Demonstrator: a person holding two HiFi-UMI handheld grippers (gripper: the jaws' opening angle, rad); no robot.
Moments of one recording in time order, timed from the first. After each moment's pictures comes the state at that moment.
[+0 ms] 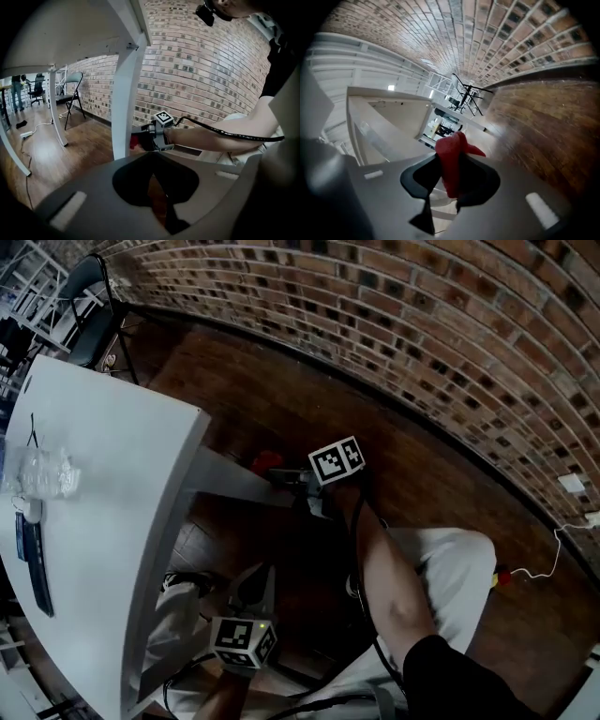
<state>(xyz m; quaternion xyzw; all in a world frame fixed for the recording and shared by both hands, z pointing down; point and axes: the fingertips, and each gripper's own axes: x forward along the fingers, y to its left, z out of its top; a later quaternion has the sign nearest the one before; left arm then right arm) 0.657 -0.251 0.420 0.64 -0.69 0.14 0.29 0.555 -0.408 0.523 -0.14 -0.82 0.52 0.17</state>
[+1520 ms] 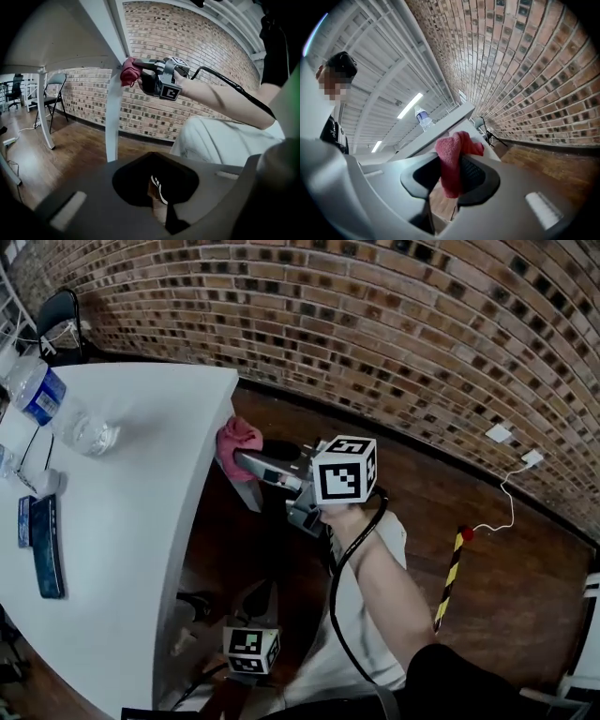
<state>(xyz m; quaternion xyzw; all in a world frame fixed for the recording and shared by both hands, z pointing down) 0.690 -0.128 0.404 0.74 -0.60 0.13 0.26 0.611 -0.325 0.220 -0.02 -0.94 0.33 -0.03</state>
